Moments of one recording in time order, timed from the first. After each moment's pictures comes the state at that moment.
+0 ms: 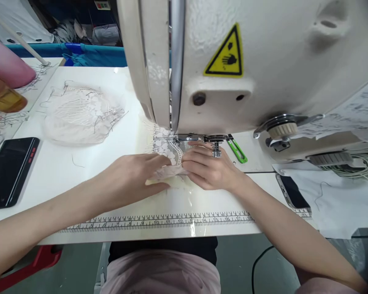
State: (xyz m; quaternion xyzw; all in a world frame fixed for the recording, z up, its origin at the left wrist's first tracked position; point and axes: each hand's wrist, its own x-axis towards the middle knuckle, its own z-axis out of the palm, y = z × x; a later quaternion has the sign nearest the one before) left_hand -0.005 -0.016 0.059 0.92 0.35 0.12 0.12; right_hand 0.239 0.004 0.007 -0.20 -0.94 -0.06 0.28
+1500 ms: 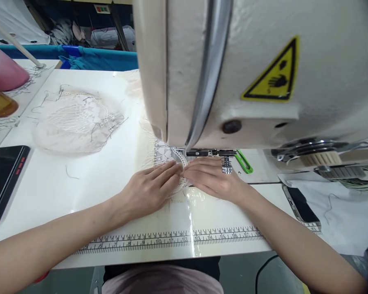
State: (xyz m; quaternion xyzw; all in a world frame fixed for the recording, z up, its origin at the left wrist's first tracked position) left_hand 0.007 -0.013 0.004 0.94 0.25 0.24 -0.05; right_hand 0.239 0.006 0.009 -0.25 -0.93 0.01 0.28
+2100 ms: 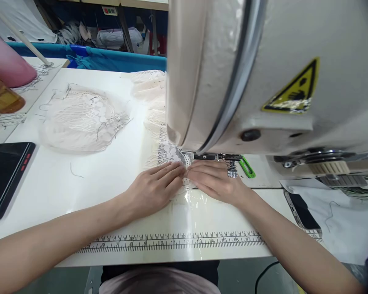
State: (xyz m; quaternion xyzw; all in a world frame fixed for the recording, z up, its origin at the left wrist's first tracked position) left_hand 0.008 -0.011 0.004 0.94 0.25 0.23 -0.06; right_hand 0.239 0.005 0.005 -0.28 -0.93 0.03 0.24
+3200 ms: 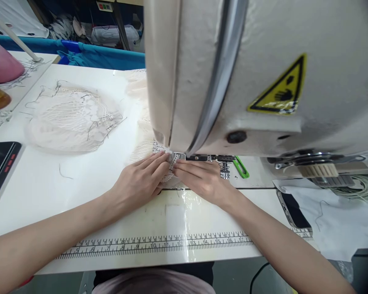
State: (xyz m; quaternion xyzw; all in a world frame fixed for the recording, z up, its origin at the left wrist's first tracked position) left_hand 0.002 -0.002 0.005 0.91 0.34 0.20 -0.09; right_hand 0.224 0.001 -0.004 -0.31 -0.91 -0.03 0.26
